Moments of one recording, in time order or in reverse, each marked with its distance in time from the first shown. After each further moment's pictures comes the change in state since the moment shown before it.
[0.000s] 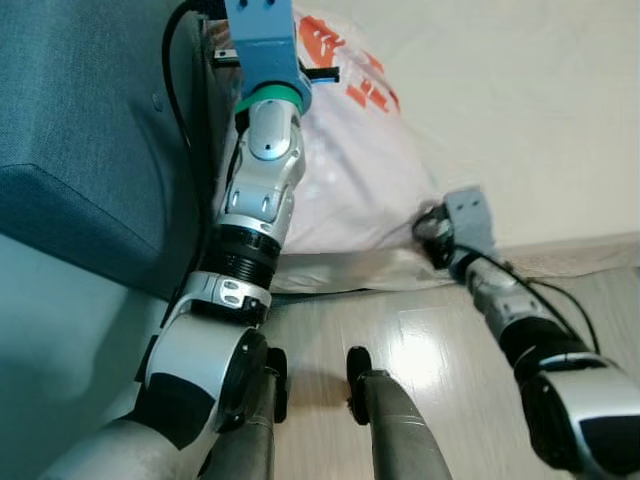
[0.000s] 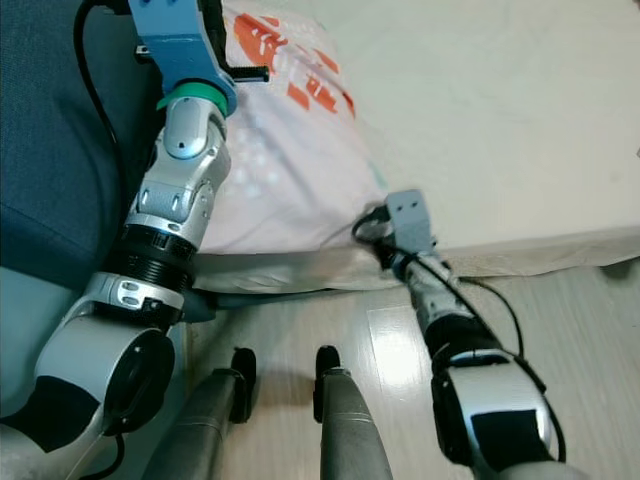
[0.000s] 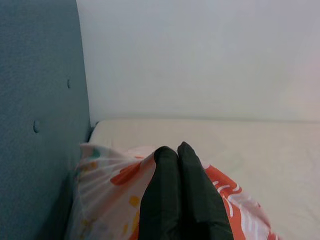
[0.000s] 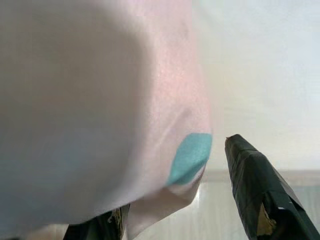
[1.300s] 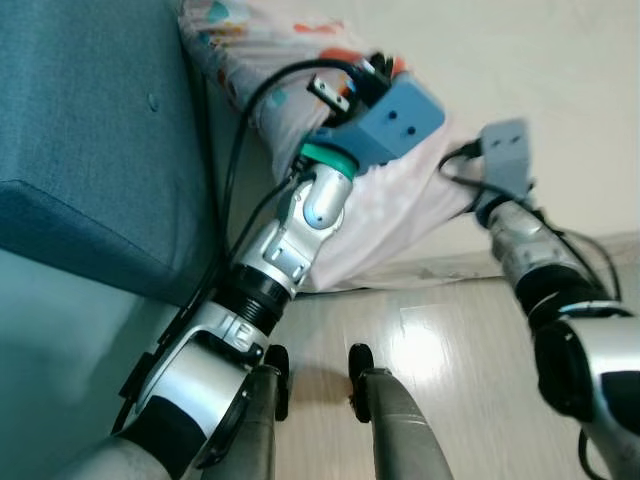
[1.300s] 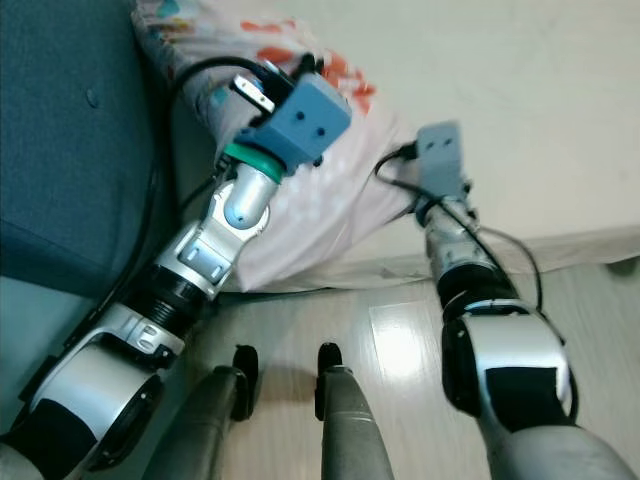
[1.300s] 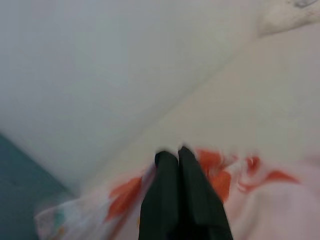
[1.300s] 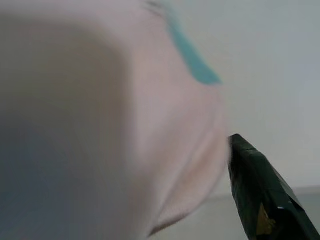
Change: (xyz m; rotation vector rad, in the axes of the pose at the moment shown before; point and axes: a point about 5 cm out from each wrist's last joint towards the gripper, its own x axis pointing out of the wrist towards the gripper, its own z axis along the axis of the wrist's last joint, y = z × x) left arm -0.049 -0.048 -0.056 0.616 -0.069 -0.387; right arm 0.009 0.009 0.028 0.033 -0.013 0.005
